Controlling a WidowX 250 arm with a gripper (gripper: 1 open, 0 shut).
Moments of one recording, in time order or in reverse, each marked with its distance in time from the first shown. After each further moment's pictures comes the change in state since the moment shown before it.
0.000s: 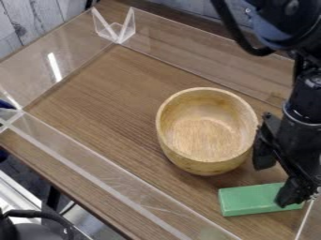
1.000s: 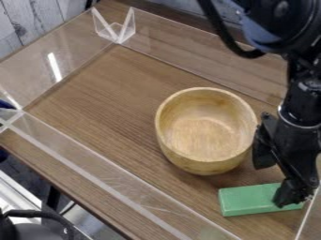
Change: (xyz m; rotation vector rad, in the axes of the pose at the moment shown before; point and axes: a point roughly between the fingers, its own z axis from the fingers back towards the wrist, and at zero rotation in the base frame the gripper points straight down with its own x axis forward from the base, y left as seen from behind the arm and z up) arm -0.002 0.006 -0.001 0.022 -0.044 -0.020
